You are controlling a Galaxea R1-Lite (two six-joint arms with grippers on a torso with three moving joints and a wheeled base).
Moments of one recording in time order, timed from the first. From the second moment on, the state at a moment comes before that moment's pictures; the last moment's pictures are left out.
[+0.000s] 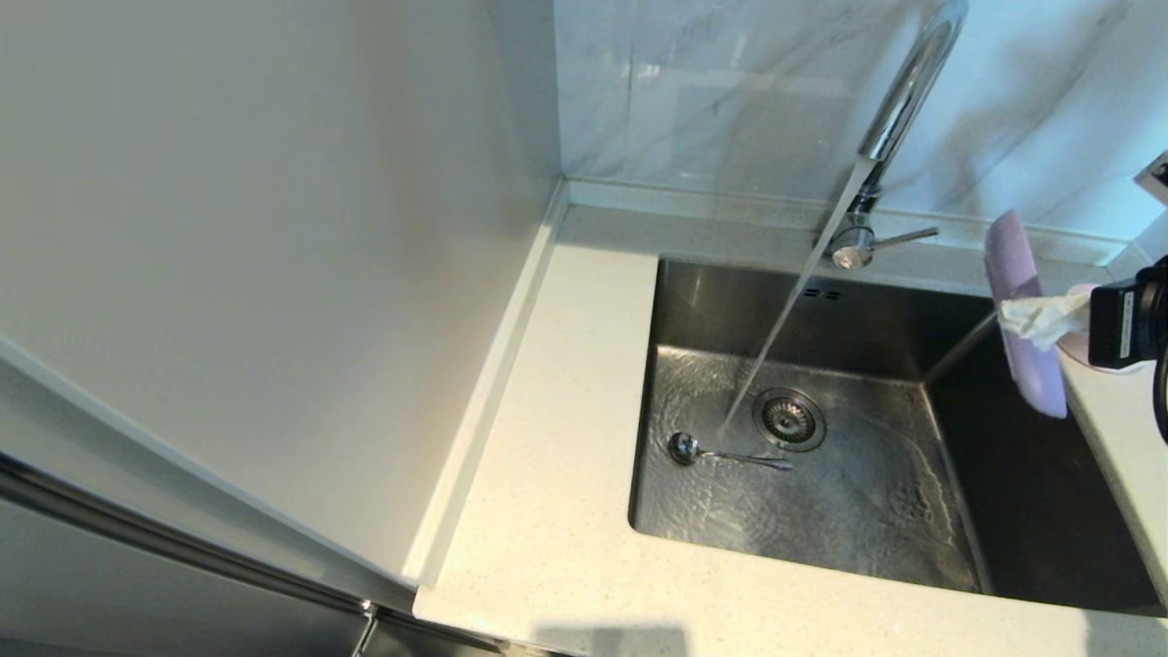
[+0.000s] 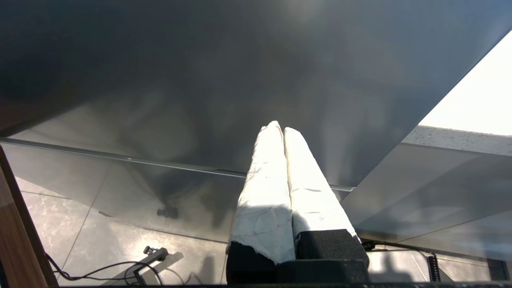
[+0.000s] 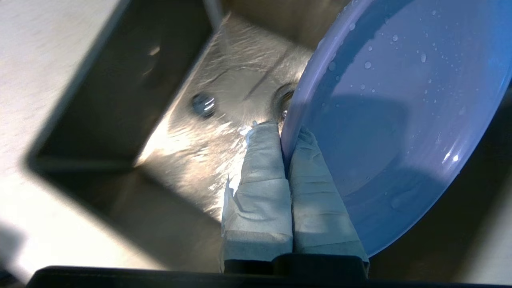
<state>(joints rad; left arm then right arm) 0.00 0.00 0.00 0.00 0.00 0.00 -0.17 1.41 -1.14 0.13 0.41 -0.21</state>
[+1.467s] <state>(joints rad) 0.00 0.00 0.00 0.00 0.00 0.00 -0.56 1.48 -0.84 0.13 0.29 -0.82</state>
